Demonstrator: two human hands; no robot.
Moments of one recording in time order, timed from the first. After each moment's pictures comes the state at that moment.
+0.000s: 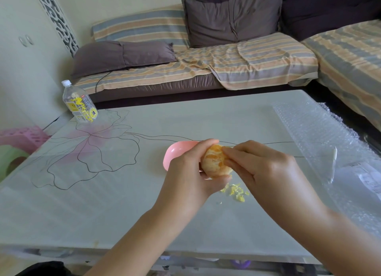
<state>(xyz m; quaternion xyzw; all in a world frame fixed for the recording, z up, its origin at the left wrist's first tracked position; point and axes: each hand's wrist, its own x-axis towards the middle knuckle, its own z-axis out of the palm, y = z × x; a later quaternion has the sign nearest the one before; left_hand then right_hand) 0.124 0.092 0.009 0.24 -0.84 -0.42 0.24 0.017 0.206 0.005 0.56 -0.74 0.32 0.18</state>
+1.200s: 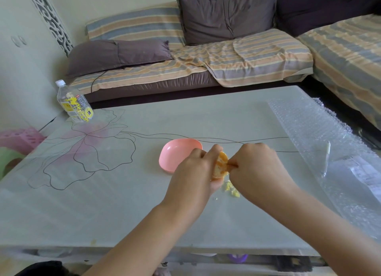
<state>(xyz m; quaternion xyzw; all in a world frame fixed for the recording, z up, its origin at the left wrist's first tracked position) 0.106 0.093 -0.012 0.19 -0.96 -0.15 0.17 0.016 0.191 0.017 0.40 -0.89 0.20 -0.05</state>
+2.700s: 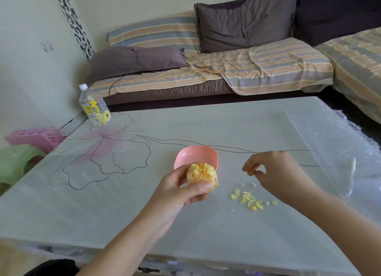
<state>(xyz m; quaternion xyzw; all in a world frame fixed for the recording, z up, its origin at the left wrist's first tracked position) 0.157 0.051 -0.019 0.26 -0.62 -0.72 0.18 -0.031 0.177 -0.016 0.46 -0.85 0.25 -0.09</state>
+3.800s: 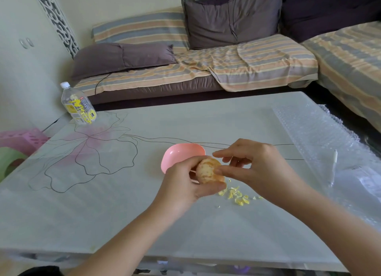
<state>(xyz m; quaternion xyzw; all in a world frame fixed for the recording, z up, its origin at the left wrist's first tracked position) 0.116 0.070 -0.017 0.25 -0.80 -0.52 0.18 -0.009 0.188 0.004 0.49 -0.73 0.46 -0.13</state>
